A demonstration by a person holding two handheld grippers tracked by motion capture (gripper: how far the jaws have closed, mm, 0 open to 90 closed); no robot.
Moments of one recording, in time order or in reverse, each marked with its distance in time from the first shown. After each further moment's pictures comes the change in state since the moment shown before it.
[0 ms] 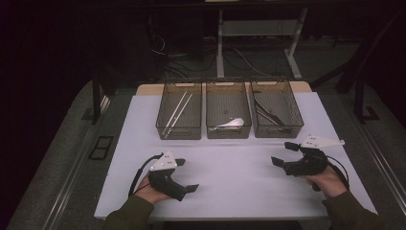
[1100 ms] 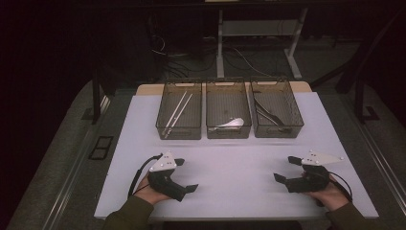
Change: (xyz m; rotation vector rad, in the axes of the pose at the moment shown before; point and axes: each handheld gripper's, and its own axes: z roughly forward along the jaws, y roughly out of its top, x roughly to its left) left arm -0.002 0.000 -0.002 -0.001 0.019 0.001; right arm 0.014 -0.037 -0.006 0.050 -0.017 -0.014
